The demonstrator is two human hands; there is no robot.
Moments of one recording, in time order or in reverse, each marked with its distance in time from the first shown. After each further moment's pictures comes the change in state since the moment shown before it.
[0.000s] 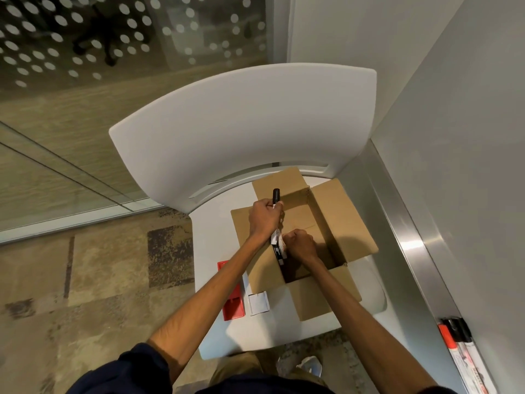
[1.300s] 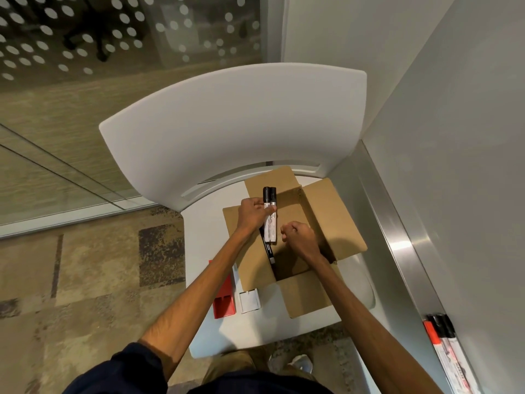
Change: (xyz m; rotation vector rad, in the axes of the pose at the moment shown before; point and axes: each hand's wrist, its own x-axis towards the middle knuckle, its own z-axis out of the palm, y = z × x) left_hand 0.013 -0.004 -0.009 -0.007 -0.103 -0.076; right_hand -0.010 0.002 -0.028 0.217 0.013 -0.122
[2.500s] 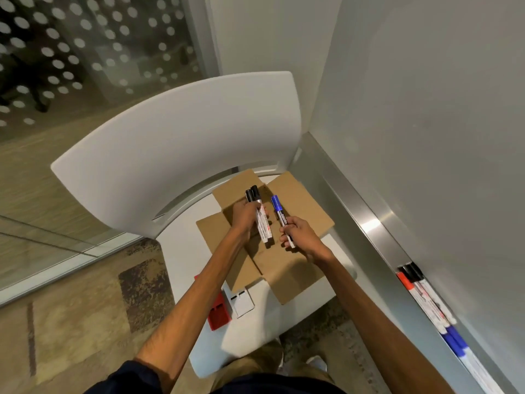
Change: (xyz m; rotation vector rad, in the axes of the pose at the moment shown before) left_hand -0.033 0.033 0.038 -0.273 -0.169 -0.134; right_hand -0.062 0.000 -0.056 0.510 -0.039 0.128
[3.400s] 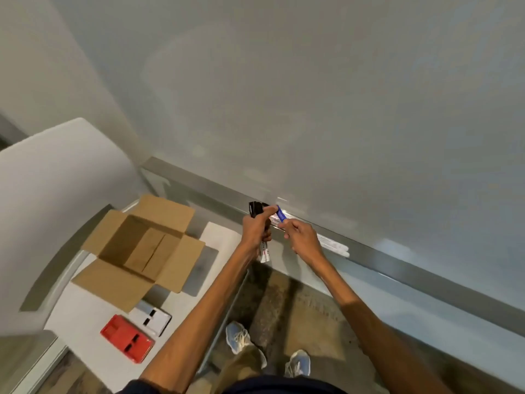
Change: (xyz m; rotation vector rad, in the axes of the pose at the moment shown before) left_hand -0.224 -0.126 0.221 0.269 -0.616 0.060; right_hand -0.259 0.136 -0.152 0.044 0.832 -0.231
